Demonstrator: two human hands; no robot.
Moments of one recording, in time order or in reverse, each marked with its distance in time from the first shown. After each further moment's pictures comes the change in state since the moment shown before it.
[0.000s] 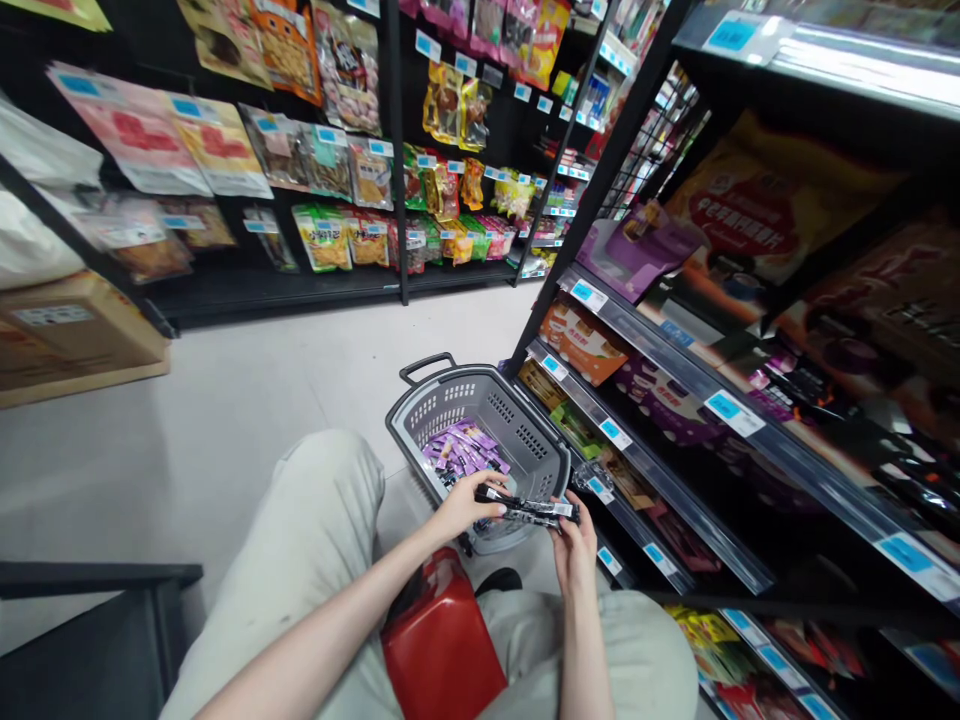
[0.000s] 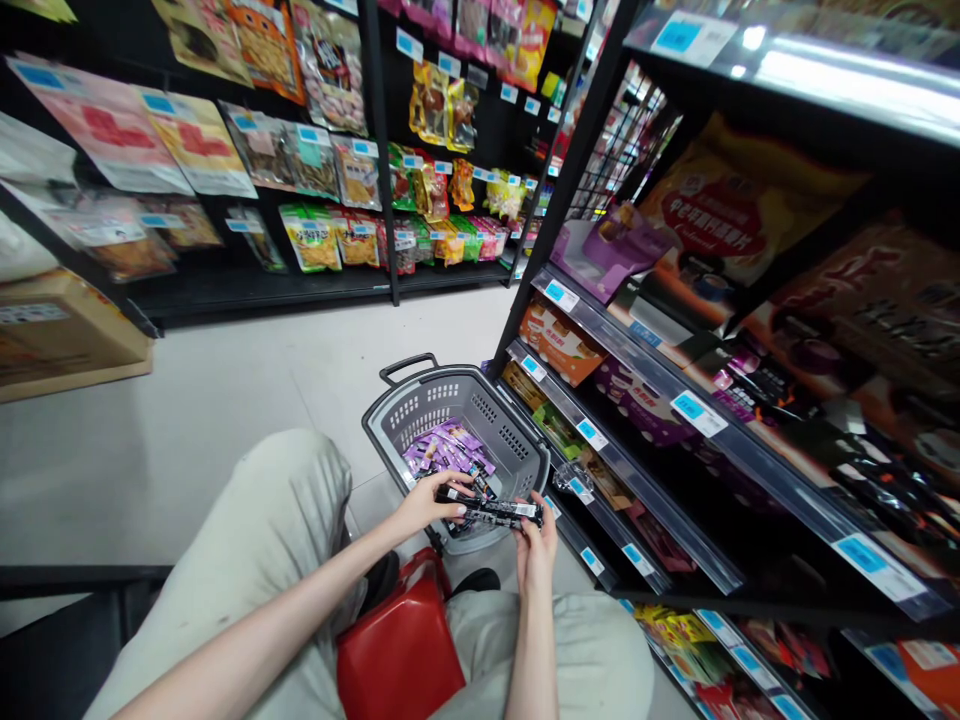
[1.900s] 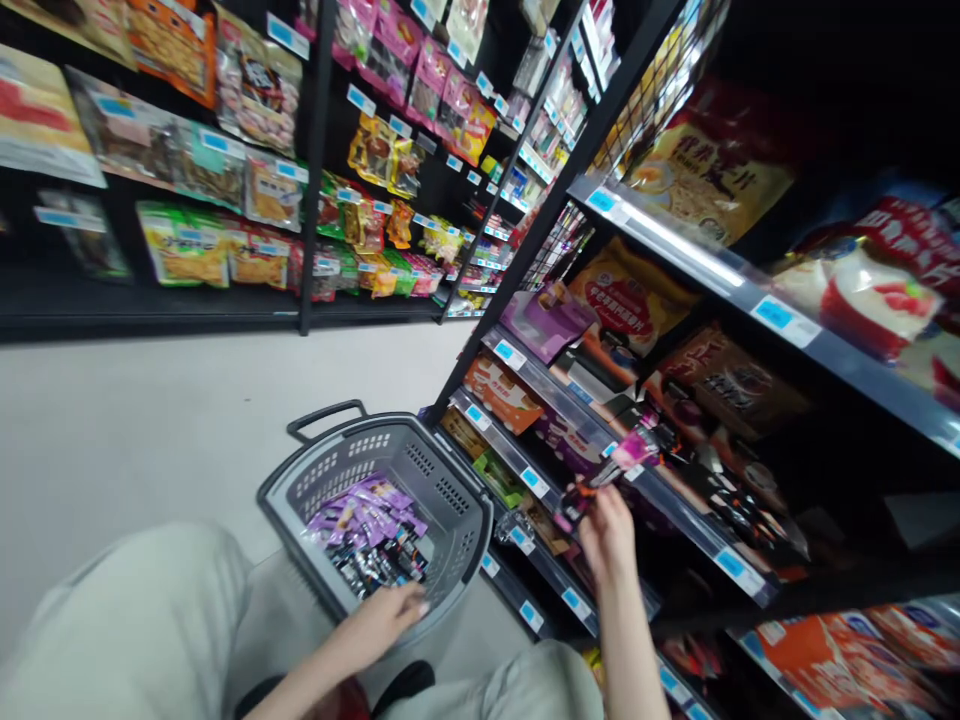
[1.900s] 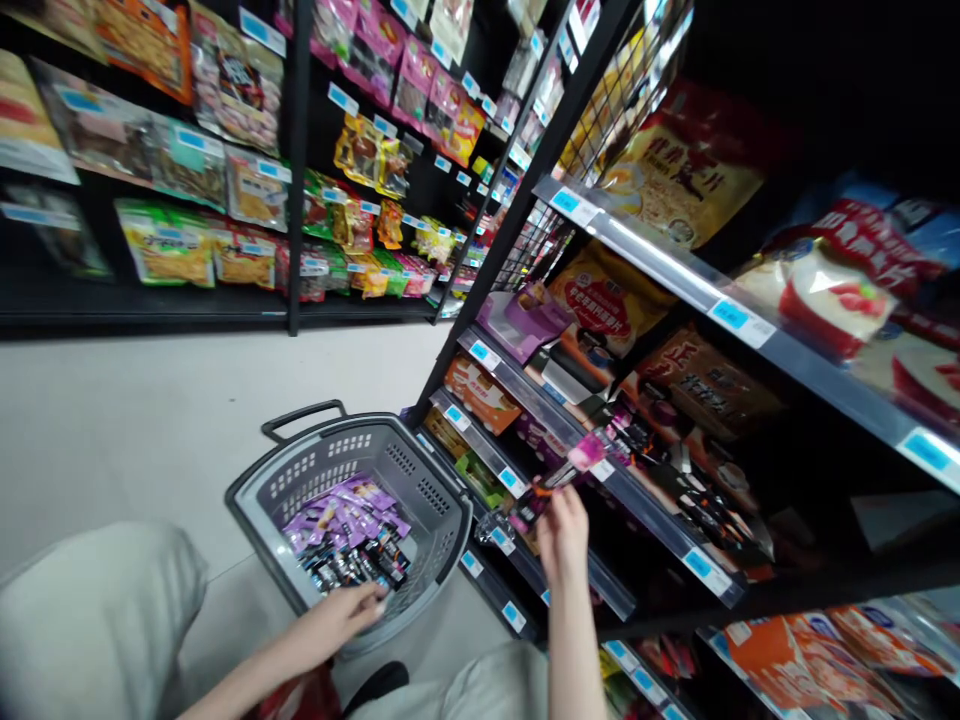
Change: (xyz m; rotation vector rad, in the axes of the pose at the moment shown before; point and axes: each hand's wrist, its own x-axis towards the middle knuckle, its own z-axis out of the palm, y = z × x) left_hand -0.002 0.000 0.009 0.605 -0.154 -0.184; right_hand 0.043 -0.199 0.036 -0.253 0.011 -0.417
